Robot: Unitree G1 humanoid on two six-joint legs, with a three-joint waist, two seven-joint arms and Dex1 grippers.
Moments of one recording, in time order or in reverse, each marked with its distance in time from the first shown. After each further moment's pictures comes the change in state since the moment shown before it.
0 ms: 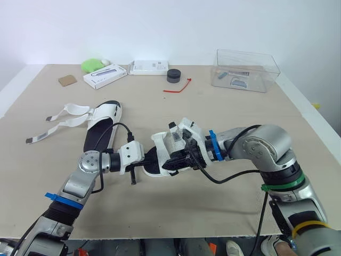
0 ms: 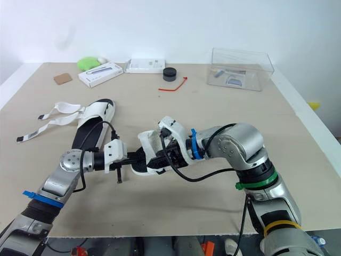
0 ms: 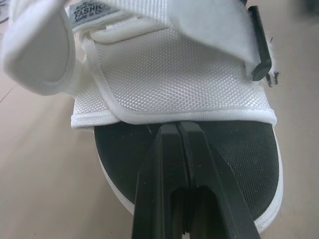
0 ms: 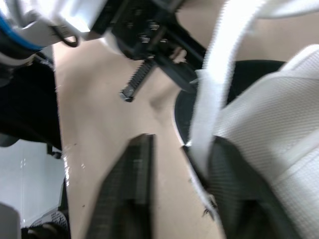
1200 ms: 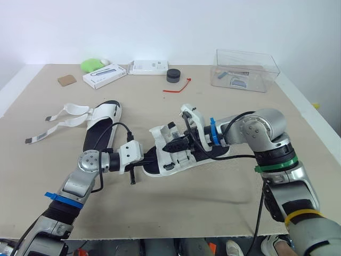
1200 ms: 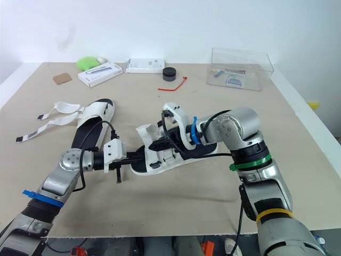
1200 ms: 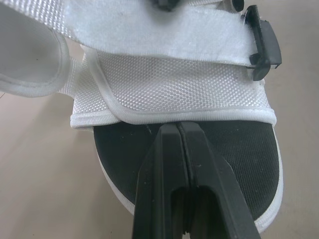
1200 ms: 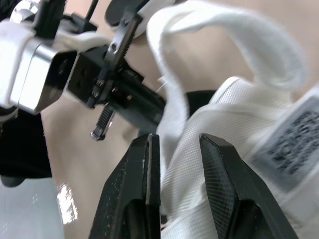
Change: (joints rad) left arm -0.006 -0.001 0.008 0.009 -0.002 0.003 -0.018; right arm -0.138 0.096 -0.046 0.308 0.020 0.029 -0.119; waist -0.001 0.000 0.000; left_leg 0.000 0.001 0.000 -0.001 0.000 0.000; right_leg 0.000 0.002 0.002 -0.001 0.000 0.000
